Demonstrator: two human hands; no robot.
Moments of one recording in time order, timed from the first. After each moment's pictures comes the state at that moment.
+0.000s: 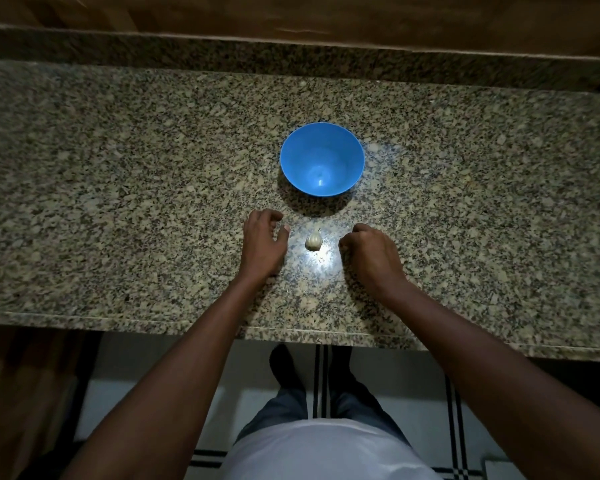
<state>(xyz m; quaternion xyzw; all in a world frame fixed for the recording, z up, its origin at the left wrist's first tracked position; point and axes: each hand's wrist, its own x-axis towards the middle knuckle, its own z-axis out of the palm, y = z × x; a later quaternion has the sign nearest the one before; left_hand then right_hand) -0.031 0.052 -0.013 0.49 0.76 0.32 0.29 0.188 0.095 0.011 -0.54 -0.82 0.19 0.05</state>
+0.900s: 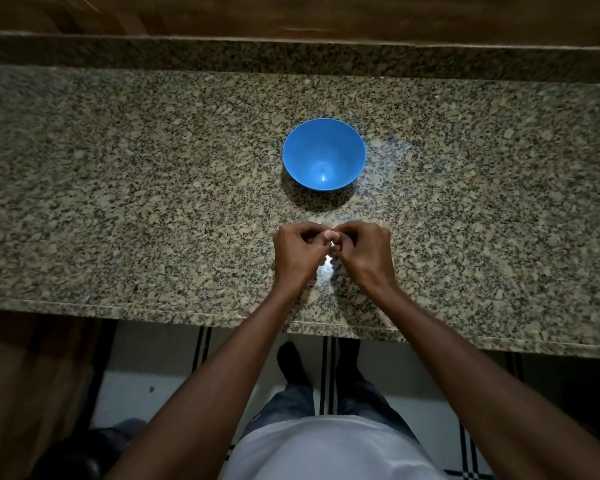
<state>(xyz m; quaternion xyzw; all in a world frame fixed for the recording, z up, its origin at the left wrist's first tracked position) 0.041 0.036 0.025 0.41 0.72 0.44 0.35 0.171 0.075 0.025 -0.57 -0.68 0.38 0.27</state>
